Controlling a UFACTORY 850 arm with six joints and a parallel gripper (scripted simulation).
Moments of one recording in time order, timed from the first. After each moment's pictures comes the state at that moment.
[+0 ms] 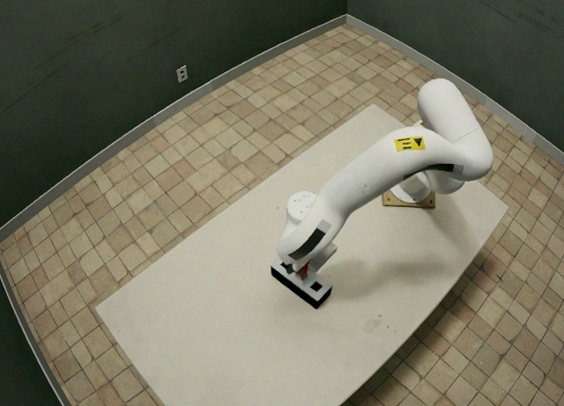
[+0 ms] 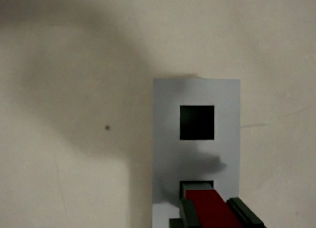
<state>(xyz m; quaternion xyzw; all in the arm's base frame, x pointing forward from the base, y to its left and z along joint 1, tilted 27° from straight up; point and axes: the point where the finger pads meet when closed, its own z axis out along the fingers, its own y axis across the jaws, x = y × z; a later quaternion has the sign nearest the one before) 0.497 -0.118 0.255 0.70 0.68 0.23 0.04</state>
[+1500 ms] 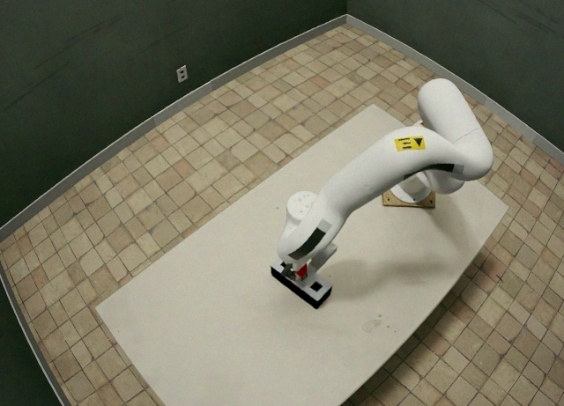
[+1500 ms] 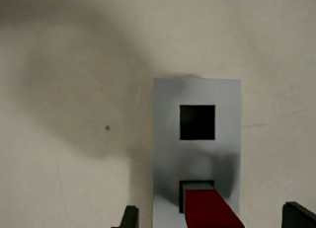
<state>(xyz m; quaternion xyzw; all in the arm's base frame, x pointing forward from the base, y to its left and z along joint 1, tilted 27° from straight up) 0.496 -0.118 0.255 0.70 0.68 0.23 0.04</state>
